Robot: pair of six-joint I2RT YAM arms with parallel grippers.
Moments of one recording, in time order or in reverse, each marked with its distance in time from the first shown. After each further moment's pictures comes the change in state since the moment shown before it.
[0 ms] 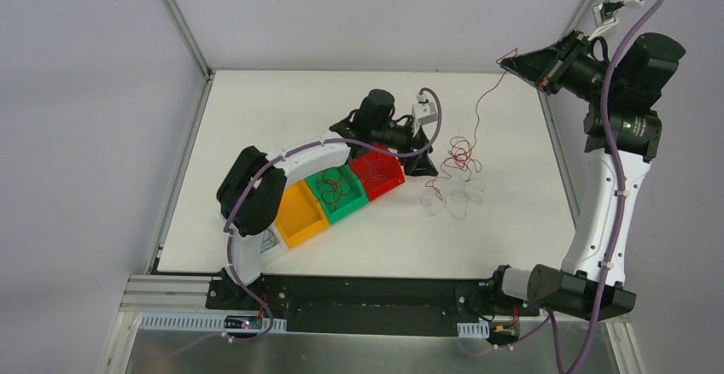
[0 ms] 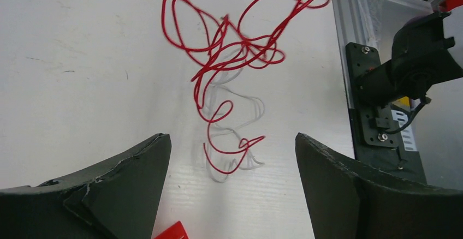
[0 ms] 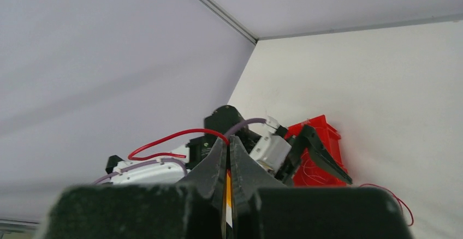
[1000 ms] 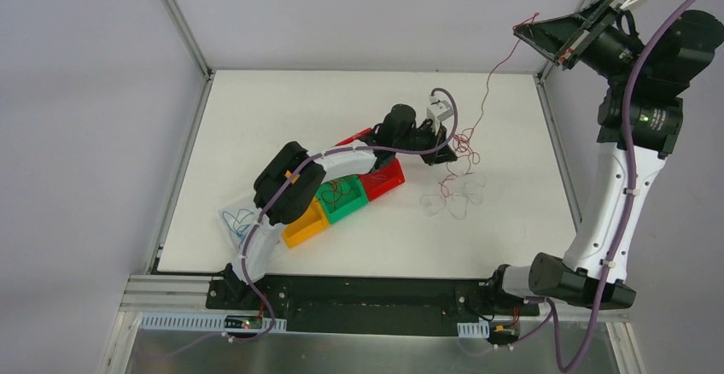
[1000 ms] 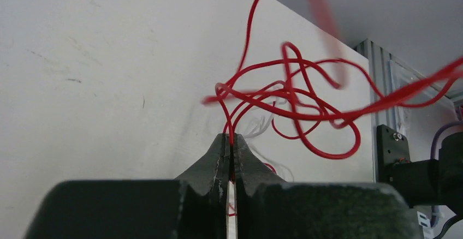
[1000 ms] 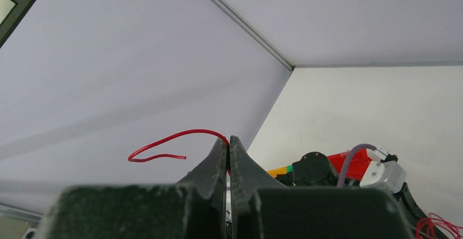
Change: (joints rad) left arm -0.086 0.270 0.113 0.338 -0.241 -0.325; right arm -0.005 0.066 0.224 0.141 -0.024 0.286
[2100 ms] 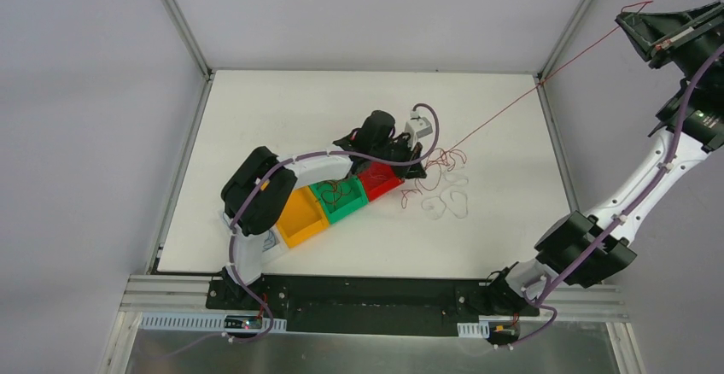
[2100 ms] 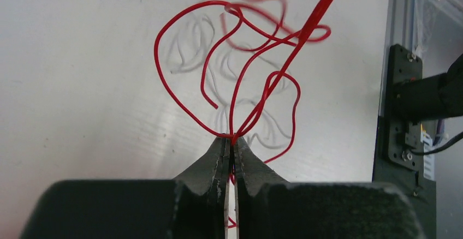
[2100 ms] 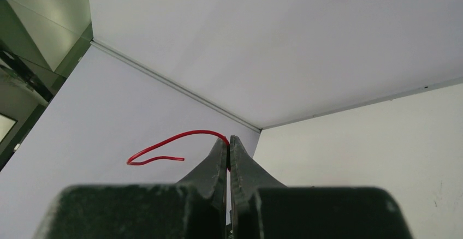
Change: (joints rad) left arm 0.055 -0.229 -0.283 -0.192 0.022 0.187; right arm -0.510 0.183 -0.032 0.442 -0.120 0.375
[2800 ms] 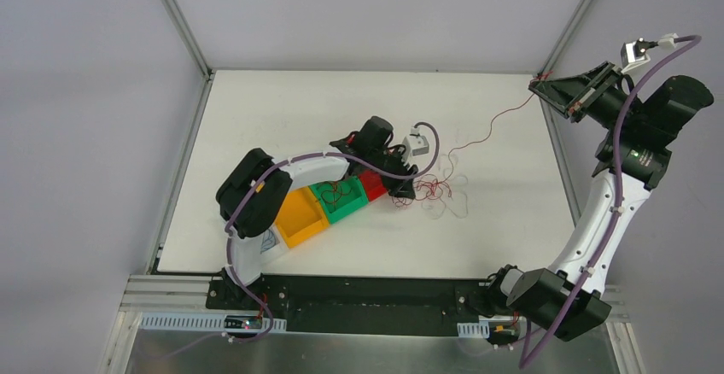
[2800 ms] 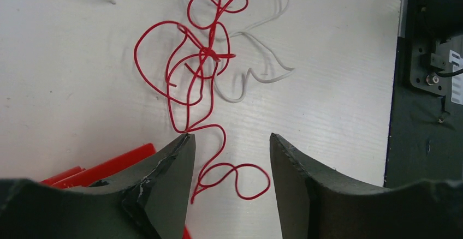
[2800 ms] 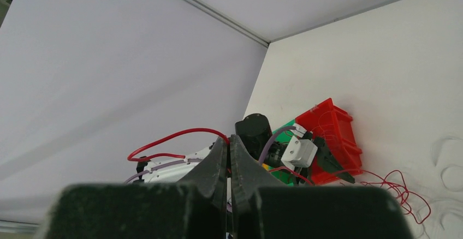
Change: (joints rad) left arm -0.001 -0.027 -0.032 -0.272 0.060 0.247; right arm 0.217 -0.370 -0.483 -0.270 -0.104 -0.359
